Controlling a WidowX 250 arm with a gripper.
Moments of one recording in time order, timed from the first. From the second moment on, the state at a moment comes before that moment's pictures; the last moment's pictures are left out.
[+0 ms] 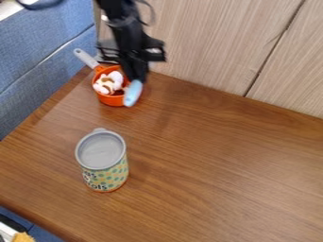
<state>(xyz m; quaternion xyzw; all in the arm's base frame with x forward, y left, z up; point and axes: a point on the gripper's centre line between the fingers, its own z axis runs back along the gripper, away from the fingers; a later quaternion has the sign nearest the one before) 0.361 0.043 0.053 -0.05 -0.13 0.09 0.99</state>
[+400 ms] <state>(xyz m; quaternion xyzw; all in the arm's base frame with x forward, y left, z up) 0.380 0.022 0.005 -0.02 -0.09 0.05 0.99</state>
